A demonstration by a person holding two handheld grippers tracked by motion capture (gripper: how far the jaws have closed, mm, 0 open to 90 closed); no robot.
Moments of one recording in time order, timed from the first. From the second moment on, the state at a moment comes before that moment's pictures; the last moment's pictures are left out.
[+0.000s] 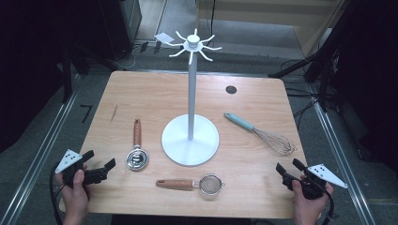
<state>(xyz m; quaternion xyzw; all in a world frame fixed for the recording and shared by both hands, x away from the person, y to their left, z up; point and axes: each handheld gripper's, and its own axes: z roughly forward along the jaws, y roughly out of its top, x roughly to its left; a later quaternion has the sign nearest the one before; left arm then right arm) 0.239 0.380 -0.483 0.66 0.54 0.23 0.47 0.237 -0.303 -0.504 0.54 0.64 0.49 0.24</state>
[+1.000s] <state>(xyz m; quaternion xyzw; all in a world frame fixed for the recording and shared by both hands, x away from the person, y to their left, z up) 0.240 0.379 -0.483 0.67 0.53 0.23 0.46 0.247 -0.260 -0.454 0.44 0.78 0.39 0.21</state>
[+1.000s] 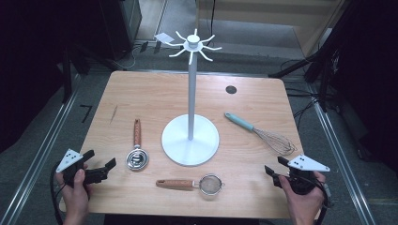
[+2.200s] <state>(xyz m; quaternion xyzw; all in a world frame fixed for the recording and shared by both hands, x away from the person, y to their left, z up) 0.241 0.379 -0.483 0.67 0.53 0.22 0.47 0.382 -0.212 -0.406 0.34 0.90 0.22 0.17</state>
